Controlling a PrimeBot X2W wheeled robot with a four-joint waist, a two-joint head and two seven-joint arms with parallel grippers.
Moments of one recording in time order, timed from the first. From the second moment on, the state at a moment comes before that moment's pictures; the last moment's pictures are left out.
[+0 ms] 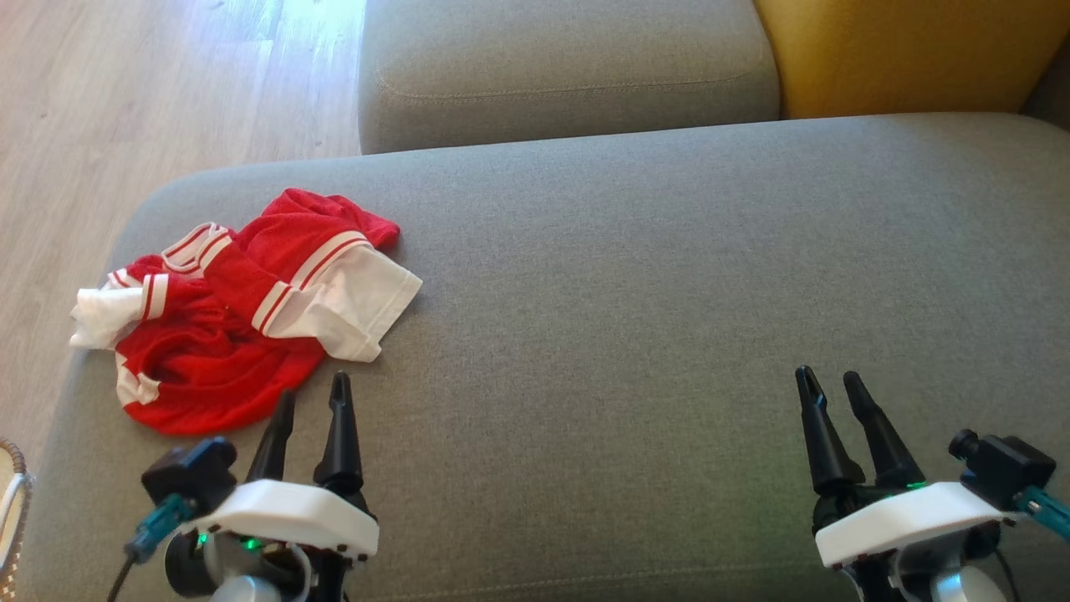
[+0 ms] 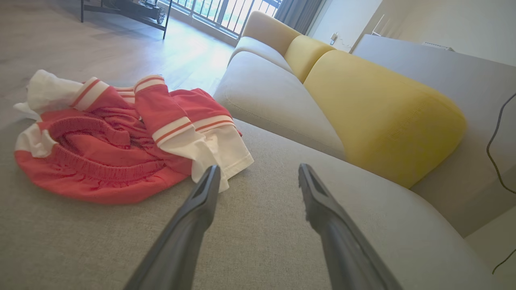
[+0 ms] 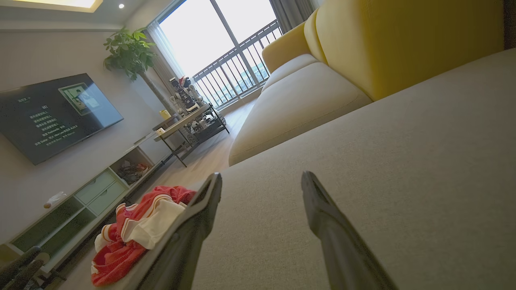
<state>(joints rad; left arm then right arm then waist) 0.05 0.08 -0.24 0.06 -0.56 0.13 -0.13 0.06 -0.03 0.00 0.13 0.56 0.11 -0.13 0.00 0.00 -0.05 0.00</state>
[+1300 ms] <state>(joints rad) 0.07 0.09 -0.30 -0.02 -0.12 0.17 -0.24 0.07 -0.03 -0.02 0.08 0.06 0.12 -0.24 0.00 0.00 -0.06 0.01</state>
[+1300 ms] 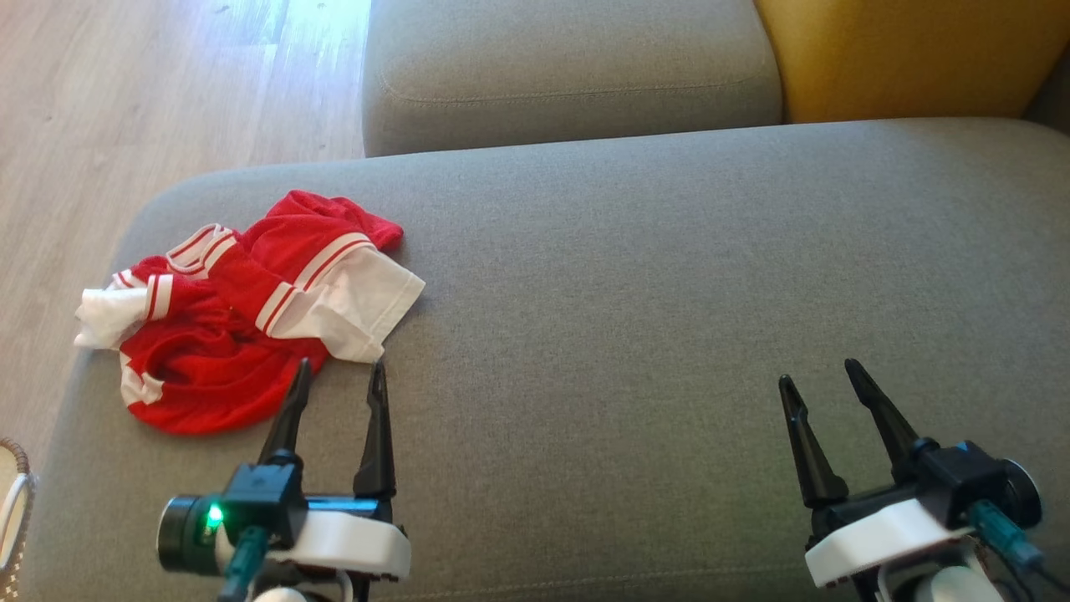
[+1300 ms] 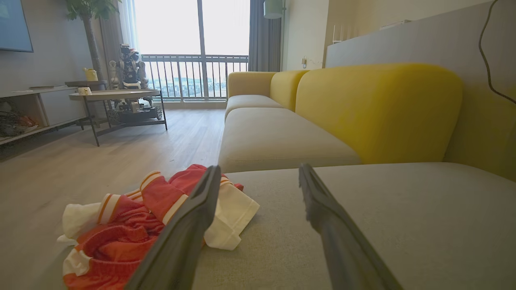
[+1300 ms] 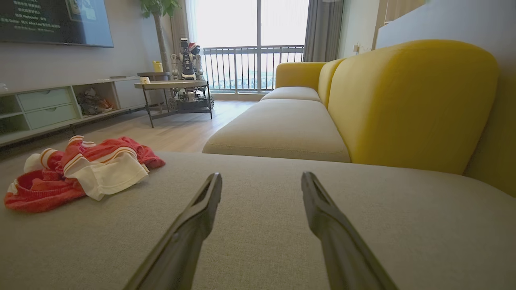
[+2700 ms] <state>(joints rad) 0.09 0.06 -0.21 -0.01 -0.10 0.13 -0.25 0.09 -0.04 0.04 0.07 0.02 0.12 -0.25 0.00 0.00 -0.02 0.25</state>
